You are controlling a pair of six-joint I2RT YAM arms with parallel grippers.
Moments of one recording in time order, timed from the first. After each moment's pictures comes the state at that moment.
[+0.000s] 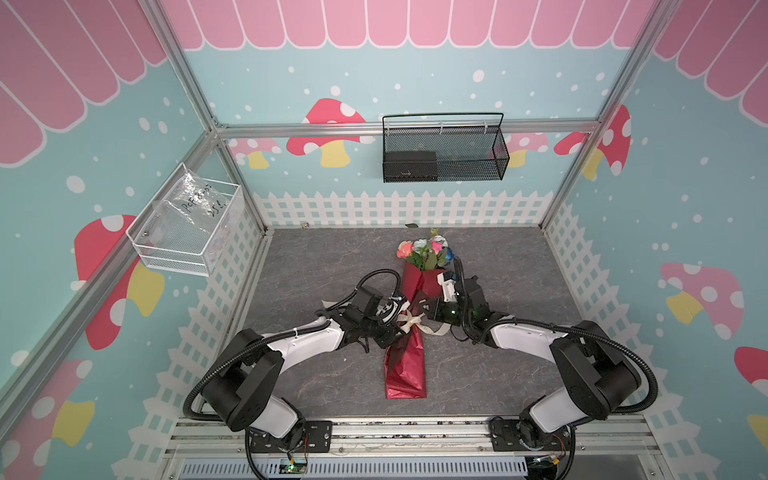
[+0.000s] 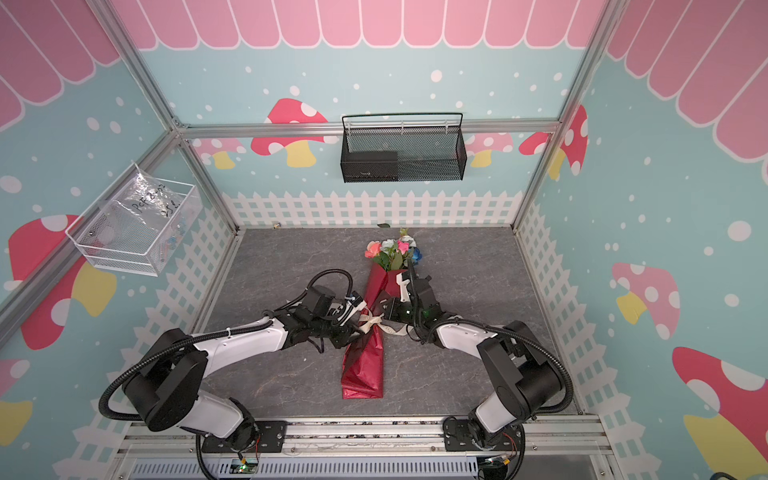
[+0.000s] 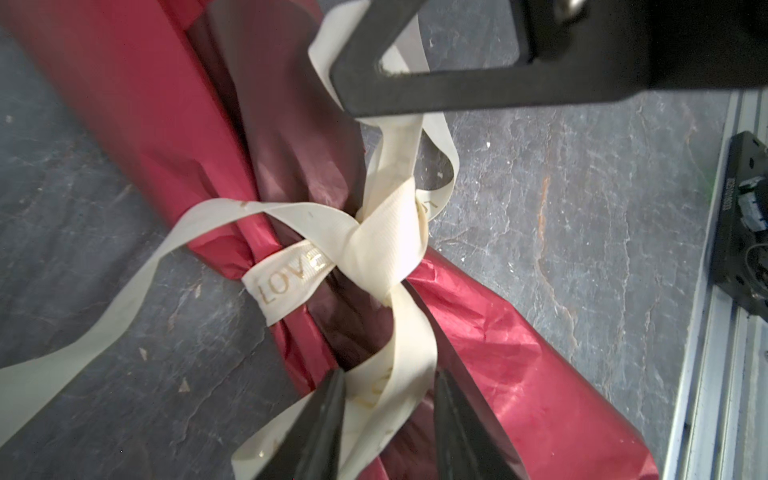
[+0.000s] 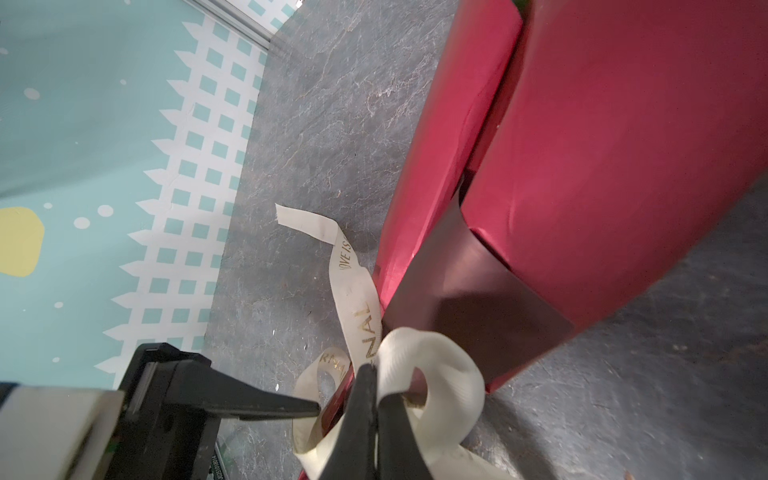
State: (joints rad) left arm -0.63 1.53 0.79 -0.15 0.40 0.07; right arm 0.54 1.55 0.68 0.30 -0.36 0.75
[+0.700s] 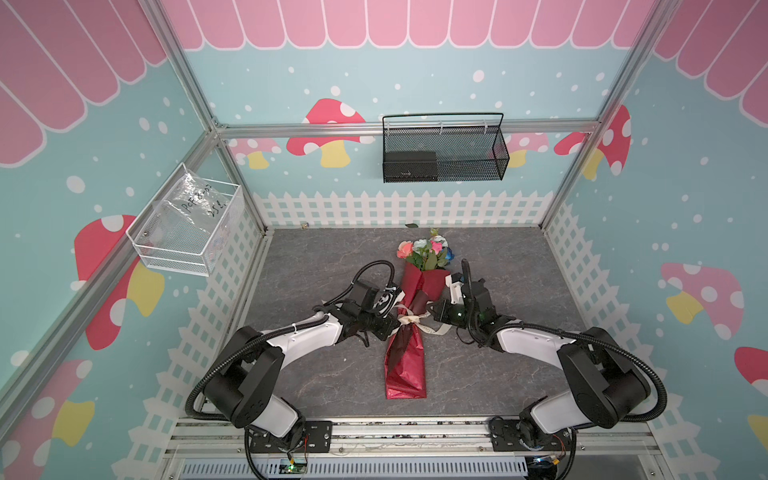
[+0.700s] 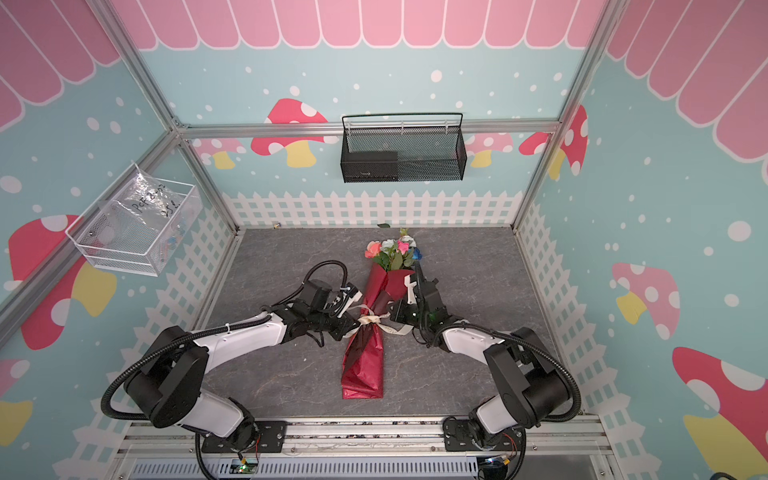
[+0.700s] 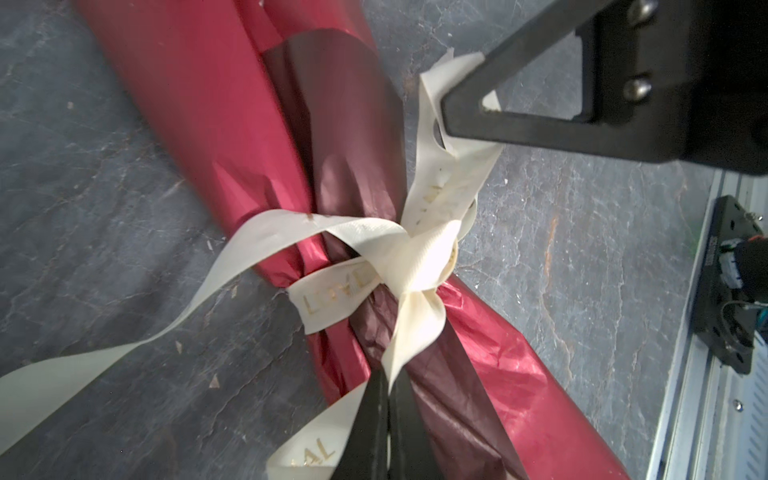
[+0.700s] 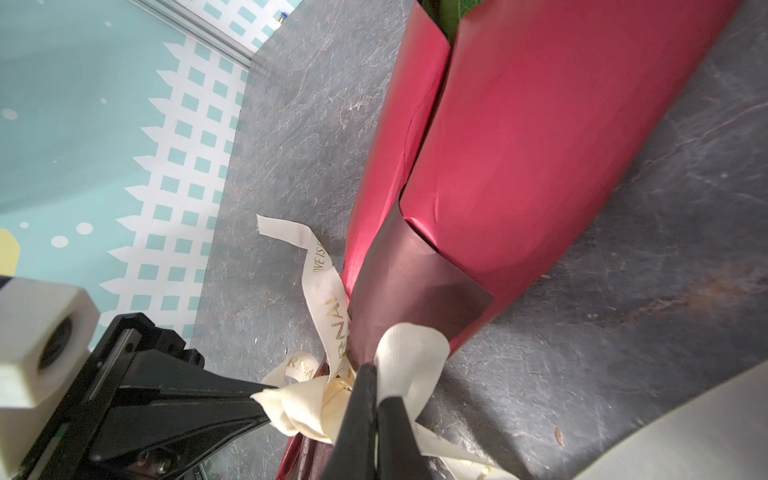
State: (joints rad) left arm -0.58 1.53 0.81 -0.13 0.42 -0.04; right arm 0.50 1.49 0.63 0.29 -0.32 0.74
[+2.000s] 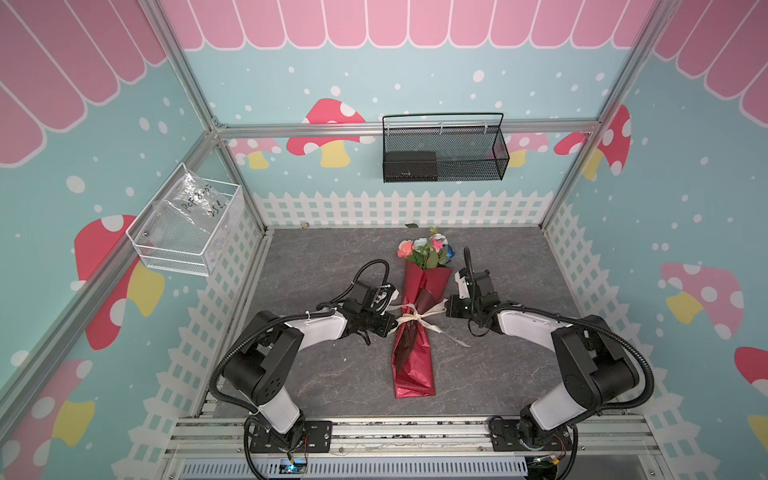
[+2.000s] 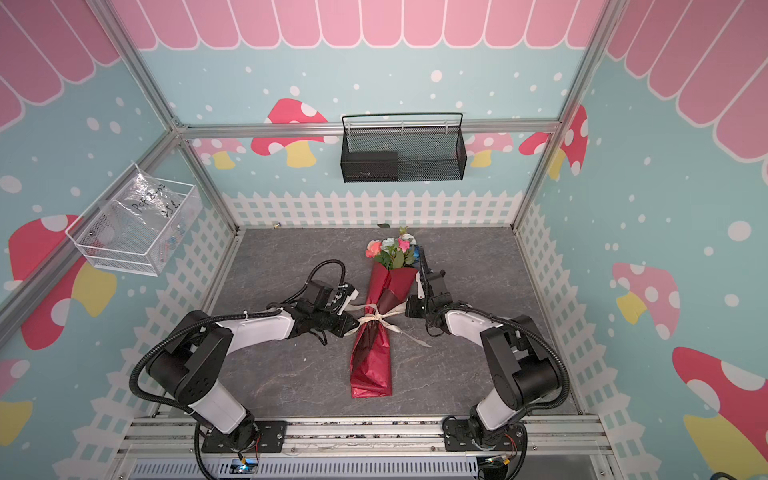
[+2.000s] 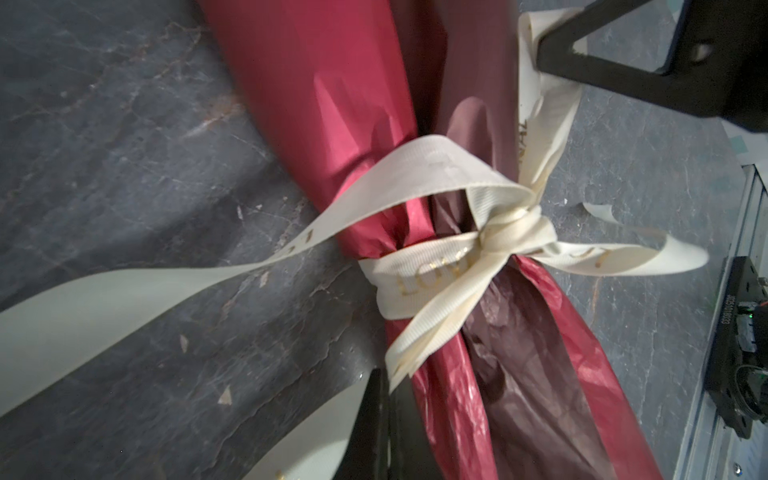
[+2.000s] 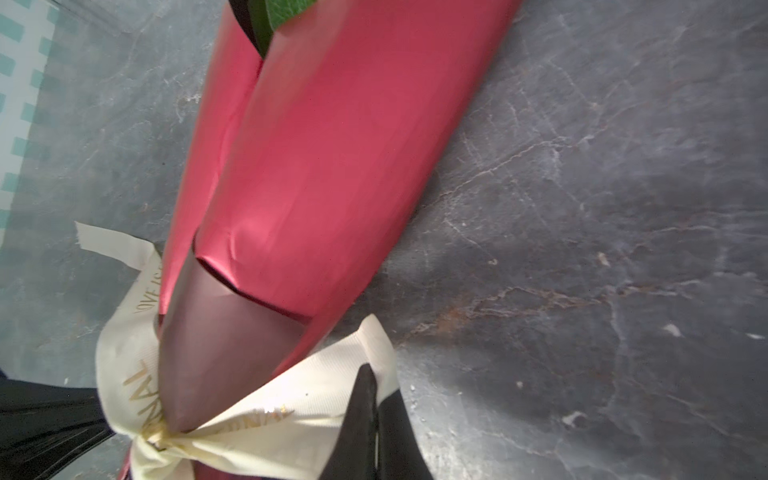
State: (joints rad) left arm -0.53 1.67 0.81 -0.05 0.44 -0.17; right arm 0.37 1.59 0.77 -0.01 -0.17 0.43
